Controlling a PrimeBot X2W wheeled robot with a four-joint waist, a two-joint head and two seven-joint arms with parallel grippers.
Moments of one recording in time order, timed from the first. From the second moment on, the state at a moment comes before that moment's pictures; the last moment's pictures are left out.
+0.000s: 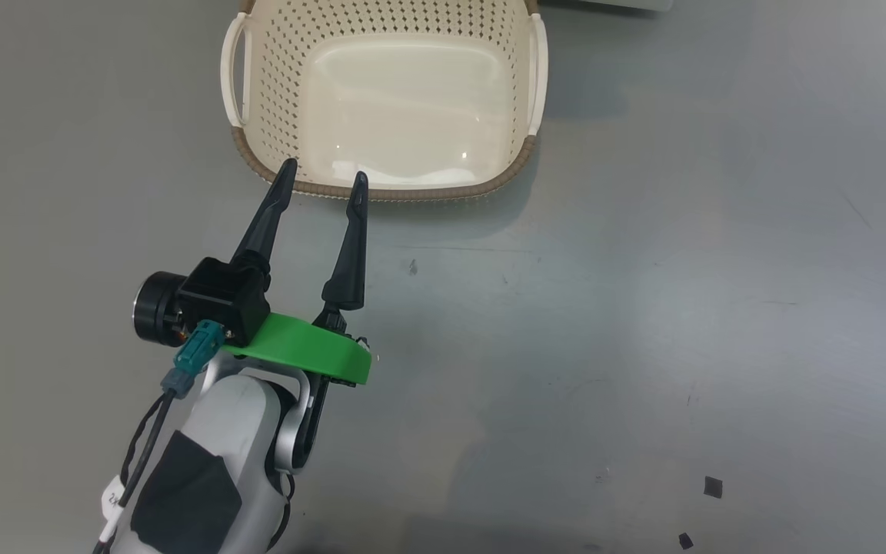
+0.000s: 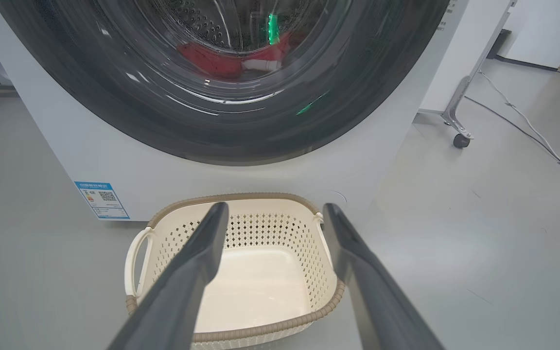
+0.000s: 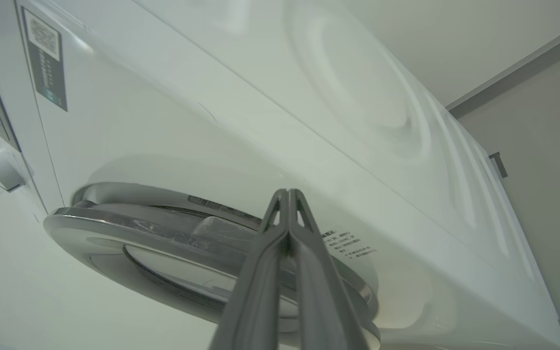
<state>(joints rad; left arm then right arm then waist) -0.45 0.03 -0.45 0.20 -0.41 0.12 -0.25 -1.08 -0.21 -0.05 0.26 1.10 0.08 0.34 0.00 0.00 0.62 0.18</state>
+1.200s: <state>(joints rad) -0.50 0.03 -0.49 0.21 -0.47 0.12 -0.25 -1.37 -0.22 -0.06 0.43 1.35 -0.09 0.74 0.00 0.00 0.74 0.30</state>
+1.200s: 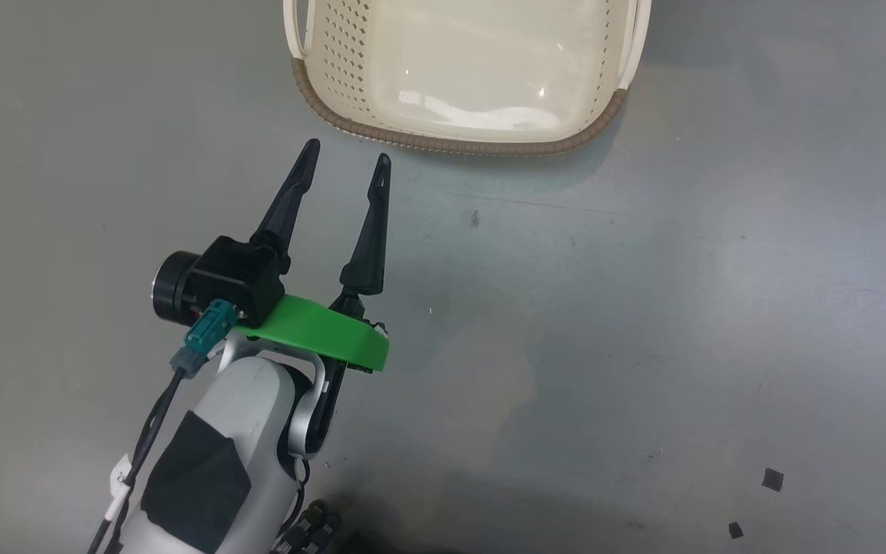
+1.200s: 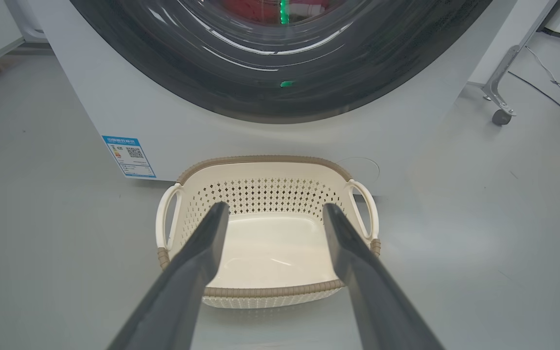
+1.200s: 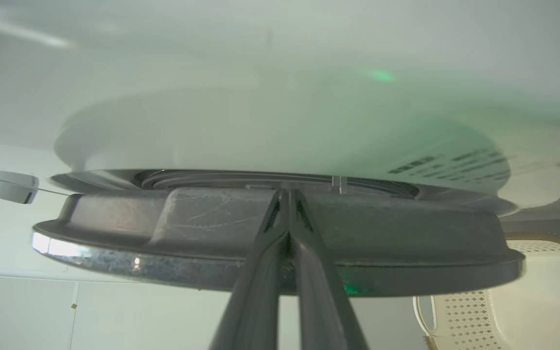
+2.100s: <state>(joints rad) -0.51 0.03 -0.51 0.22 -0.48 0.12 -0.25 -1.42 -0.21 -0.08 0.54 1.43 -0.13 0.86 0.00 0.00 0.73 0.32</state>
